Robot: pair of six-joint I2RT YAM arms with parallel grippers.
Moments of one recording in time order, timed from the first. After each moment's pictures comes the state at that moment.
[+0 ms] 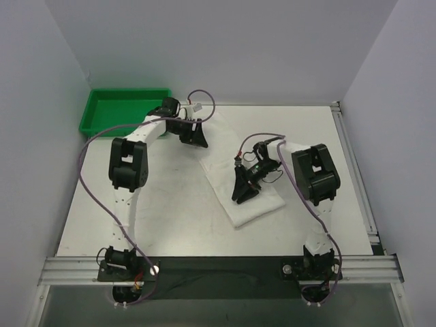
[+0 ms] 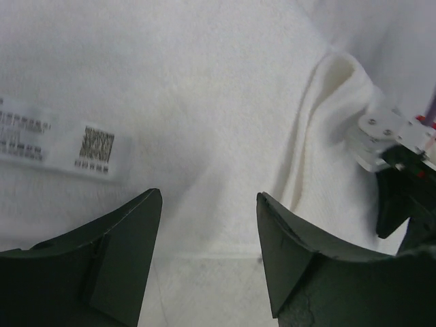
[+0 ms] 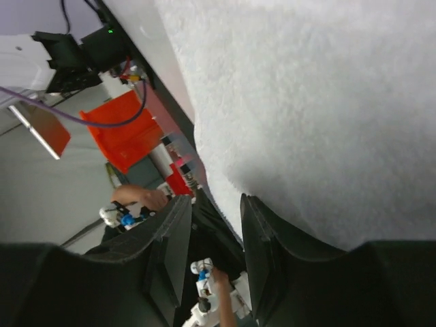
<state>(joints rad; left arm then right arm) -0.26 2.47 2.11 -0.67 0.79 0.02 0.35 2.15 1.39 -1.10 -0.95 -0.10</state>
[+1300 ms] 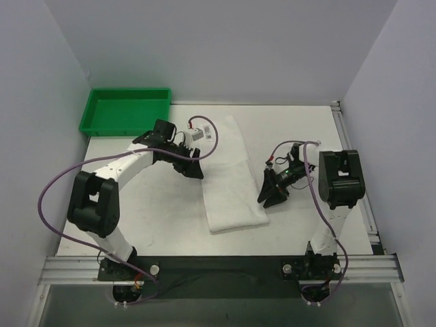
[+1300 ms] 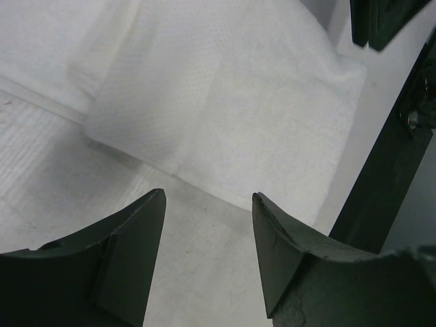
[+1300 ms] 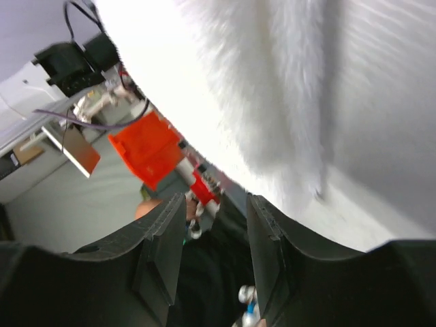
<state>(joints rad) -0.34 1.73 1.24 -0.52 0.75 0.11 0.11 2.01 1.12 -1.12 -0.93 -0.15</state>
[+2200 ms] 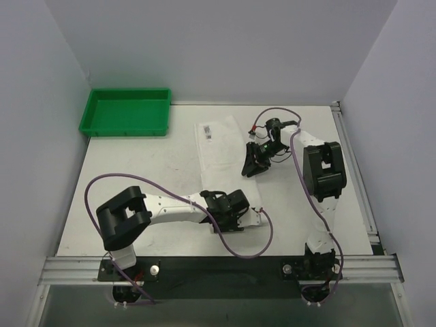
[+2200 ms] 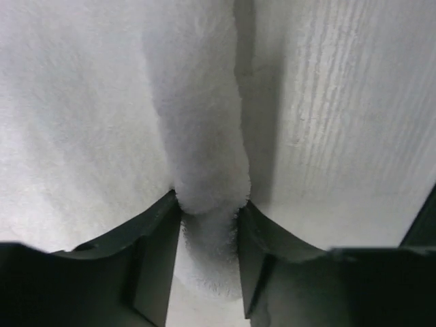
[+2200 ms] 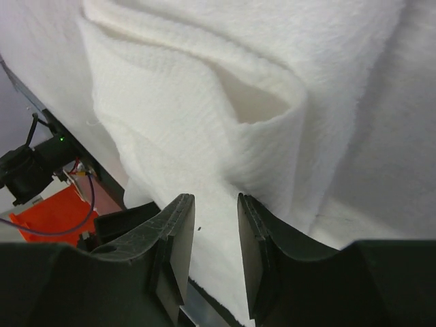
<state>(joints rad) -1.18 1.76 1.08 -0.51 -0.02 0.36 0.23 2.12 1.54 -0.87 -0.73 0.07</state>
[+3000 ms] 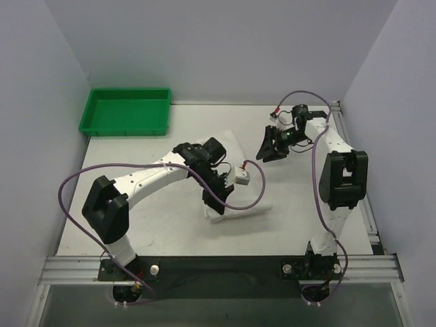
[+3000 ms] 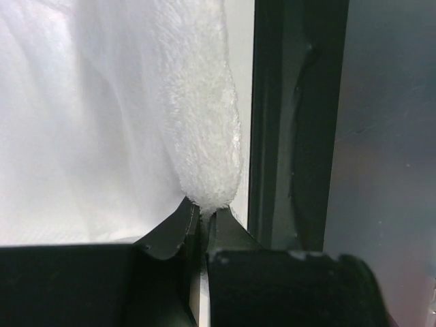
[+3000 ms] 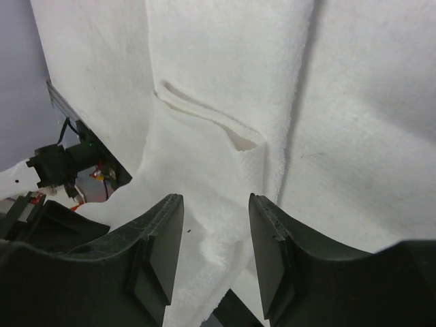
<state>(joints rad) -0.85 1.69 1.38 -0.97 0.69 0.47 0.10 1.96 1.53 -0.95 -0.79 -0.01</state>
